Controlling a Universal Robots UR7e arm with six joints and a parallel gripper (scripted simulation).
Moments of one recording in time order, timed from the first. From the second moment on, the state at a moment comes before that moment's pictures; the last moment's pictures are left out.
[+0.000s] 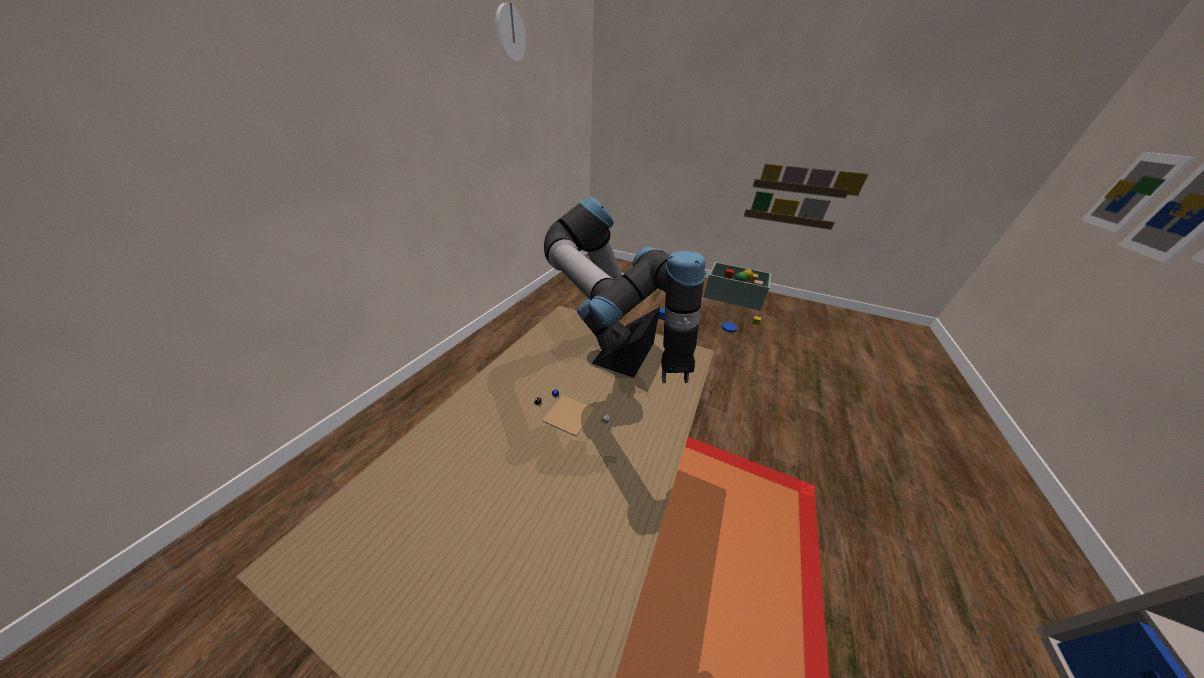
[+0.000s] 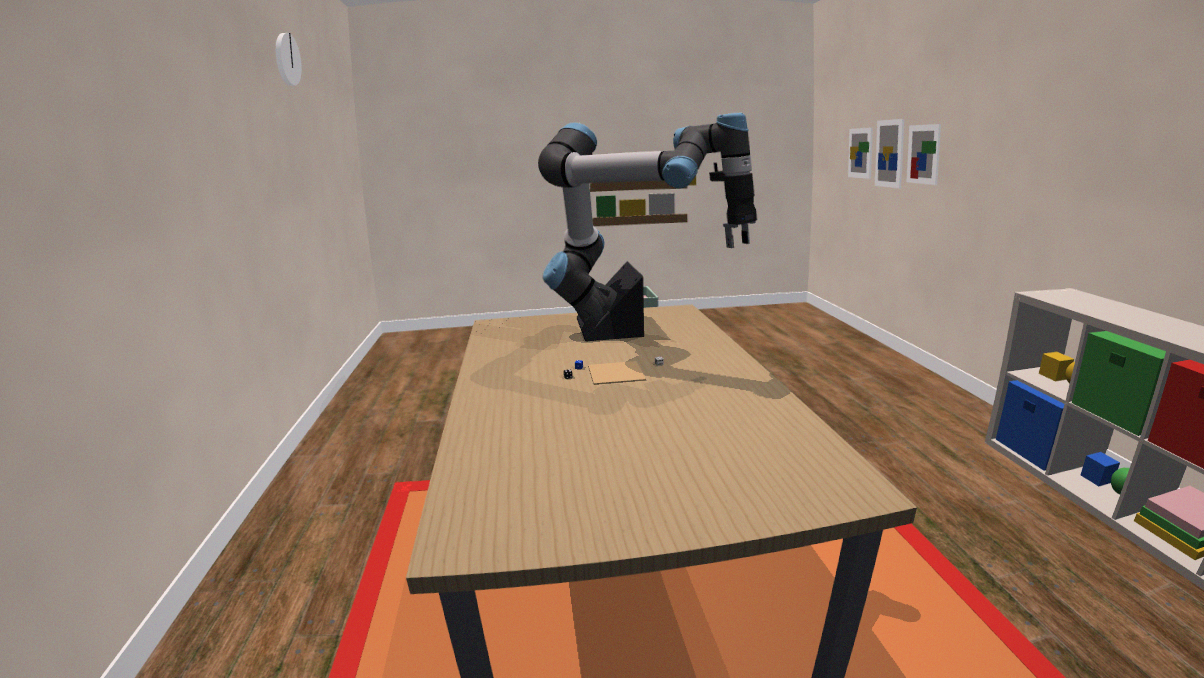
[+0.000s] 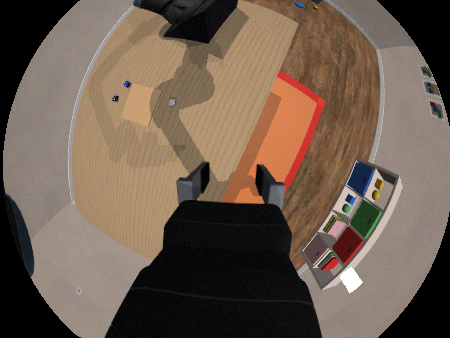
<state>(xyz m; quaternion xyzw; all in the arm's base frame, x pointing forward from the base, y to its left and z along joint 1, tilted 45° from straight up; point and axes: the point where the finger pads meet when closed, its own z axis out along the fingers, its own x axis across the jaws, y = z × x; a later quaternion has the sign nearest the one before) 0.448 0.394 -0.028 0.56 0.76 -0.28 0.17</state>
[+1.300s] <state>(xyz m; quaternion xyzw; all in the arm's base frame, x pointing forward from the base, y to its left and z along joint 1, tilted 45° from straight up) 0.477 0.062 0.118 0.80 0.49 -0.19 0.29</state>
